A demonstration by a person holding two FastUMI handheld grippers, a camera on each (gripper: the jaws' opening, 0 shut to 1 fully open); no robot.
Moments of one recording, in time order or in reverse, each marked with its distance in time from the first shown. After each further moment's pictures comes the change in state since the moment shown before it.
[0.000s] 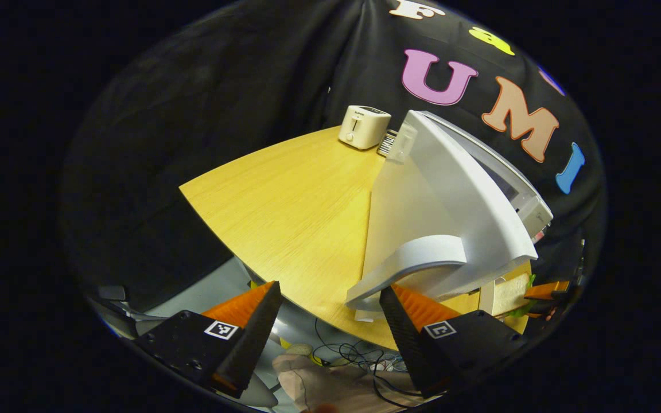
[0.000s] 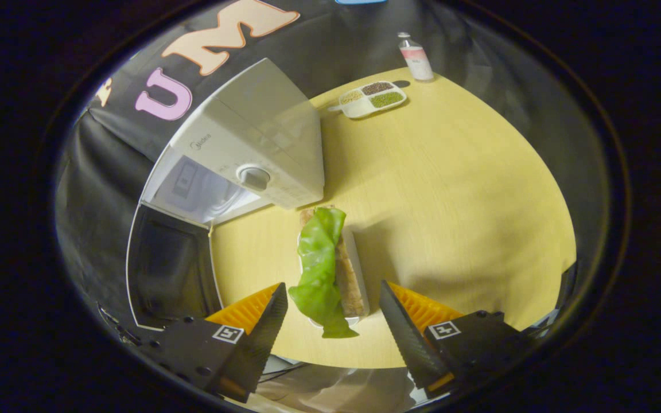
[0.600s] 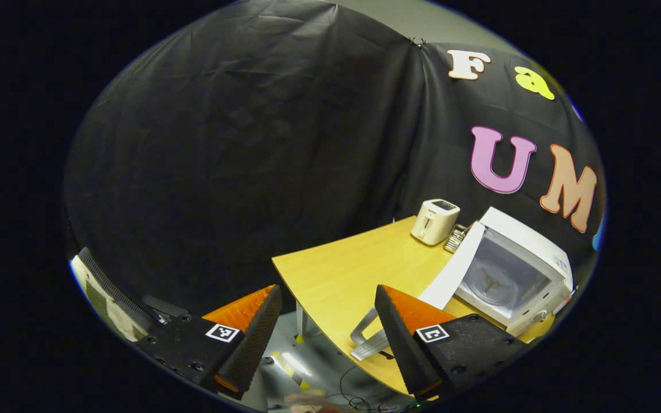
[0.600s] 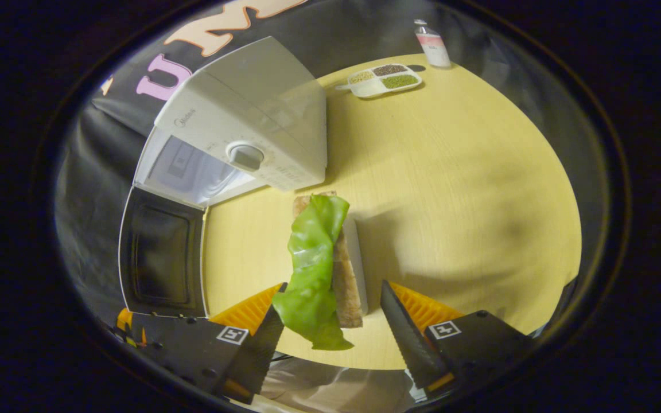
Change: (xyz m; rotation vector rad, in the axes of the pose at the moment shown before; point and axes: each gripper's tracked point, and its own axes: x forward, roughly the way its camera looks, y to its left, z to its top) left arm -0.090 0.065 0.123 -0.123 -0.452 0.356; right arm 0.023 -0.003 -0.008 -0.054 0.092 0.010
